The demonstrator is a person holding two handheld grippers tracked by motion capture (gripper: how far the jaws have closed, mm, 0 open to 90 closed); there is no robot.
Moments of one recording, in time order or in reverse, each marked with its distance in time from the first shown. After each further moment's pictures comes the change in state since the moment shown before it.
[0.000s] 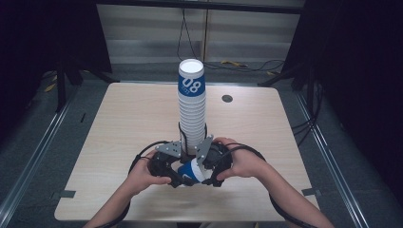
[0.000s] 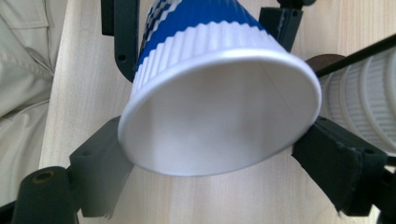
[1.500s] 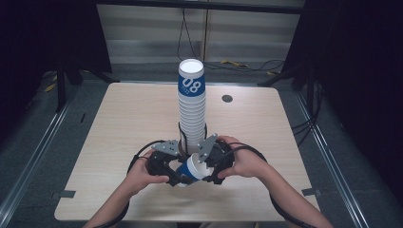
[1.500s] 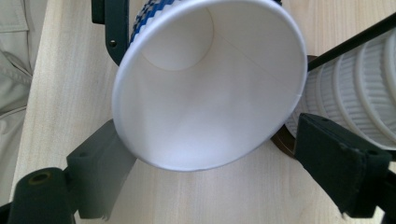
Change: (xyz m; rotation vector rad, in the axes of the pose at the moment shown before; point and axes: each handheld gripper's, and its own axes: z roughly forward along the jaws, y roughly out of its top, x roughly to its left) left arm 0.005 -0.006 -0.004 -0.038 0.002 -0.014; right arm -0.004 -0.006 -0.001 -0.038 -0.057 -0.008
